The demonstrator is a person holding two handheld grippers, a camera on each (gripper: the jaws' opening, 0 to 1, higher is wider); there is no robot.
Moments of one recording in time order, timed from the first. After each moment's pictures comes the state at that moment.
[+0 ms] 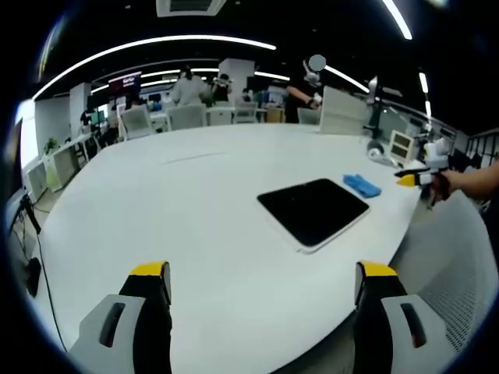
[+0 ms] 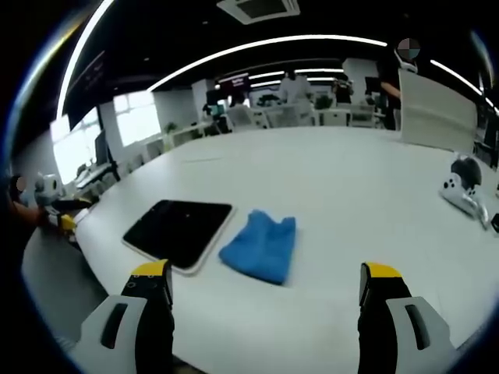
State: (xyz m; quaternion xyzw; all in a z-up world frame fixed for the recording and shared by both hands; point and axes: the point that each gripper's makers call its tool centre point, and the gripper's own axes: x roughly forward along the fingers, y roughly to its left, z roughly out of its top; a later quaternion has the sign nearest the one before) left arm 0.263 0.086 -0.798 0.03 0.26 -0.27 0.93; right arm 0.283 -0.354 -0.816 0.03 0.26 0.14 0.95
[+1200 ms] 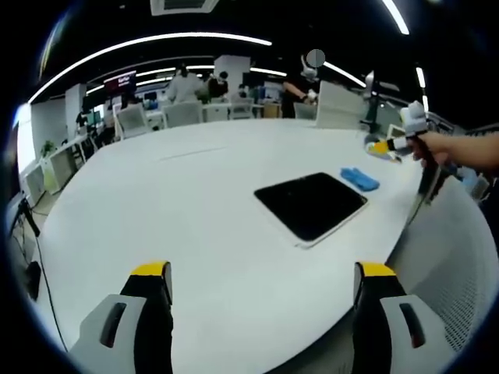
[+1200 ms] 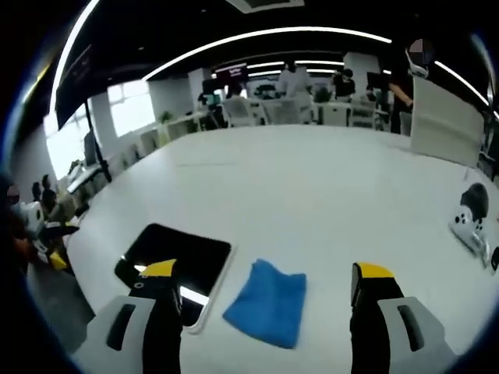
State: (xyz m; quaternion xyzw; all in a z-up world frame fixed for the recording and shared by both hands) left arm 0.260 0.085 -0.805 0.04 0.28 -0.27 0.92; right arm 0.363 -0.321 -0.783 0.00 0.30 0.14 0.94
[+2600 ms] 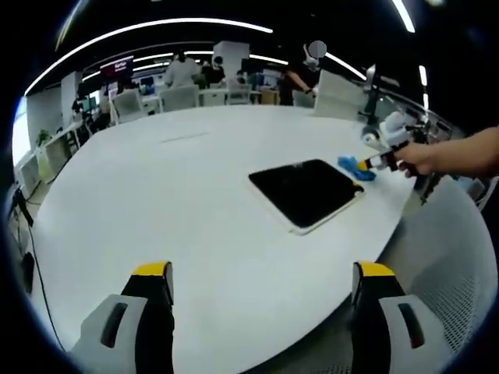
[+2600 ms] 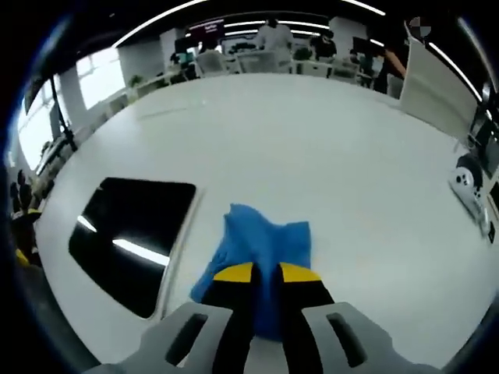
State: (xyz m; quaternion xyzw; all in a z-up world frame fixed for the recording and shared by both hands) left arm 0.252 0.080 -0.818 0.03 0.32 -0.29 0.90; right arm 0.362 -0.329 -0.875 -0.02 0.41 0.05 0.91
